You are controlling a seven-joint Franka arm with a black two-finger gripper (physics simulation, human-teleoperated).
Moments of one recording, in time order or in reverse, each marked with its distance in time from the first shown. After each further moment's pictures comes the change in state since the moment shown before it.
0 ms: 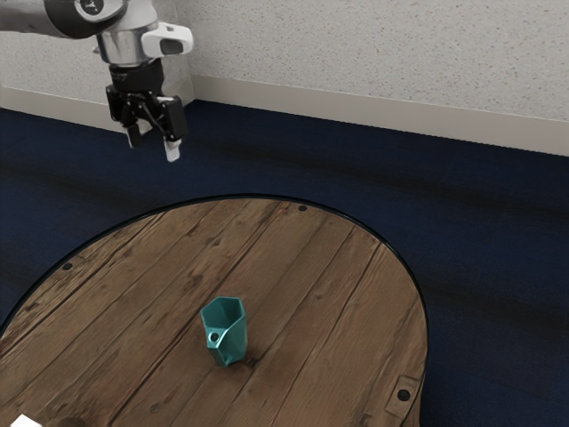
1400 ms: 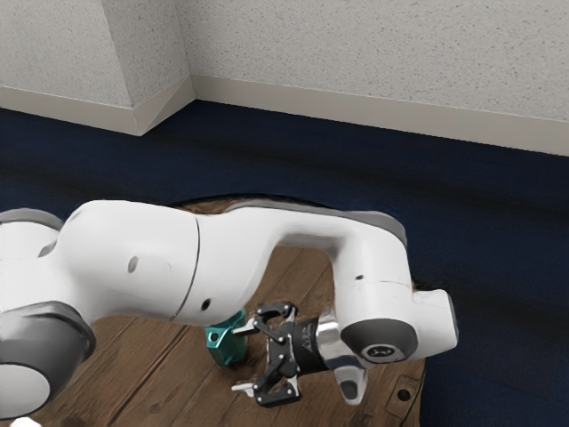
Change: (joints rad) arm -0.601 0.621 -0.147 -0.037 0.424 -0.424 -0.043
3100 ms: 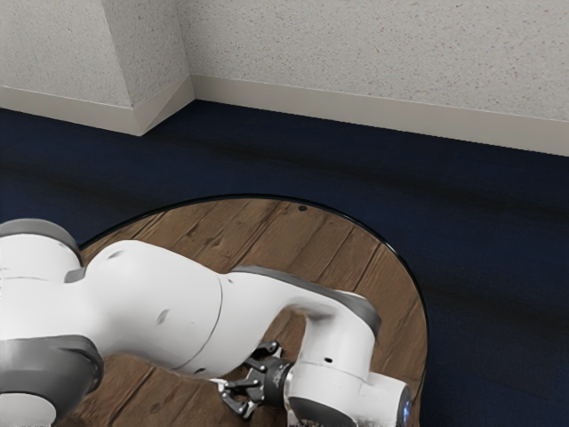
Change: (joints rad) arm -0.101 0.025 0.125 -0.309 0.241 0.370 0.274
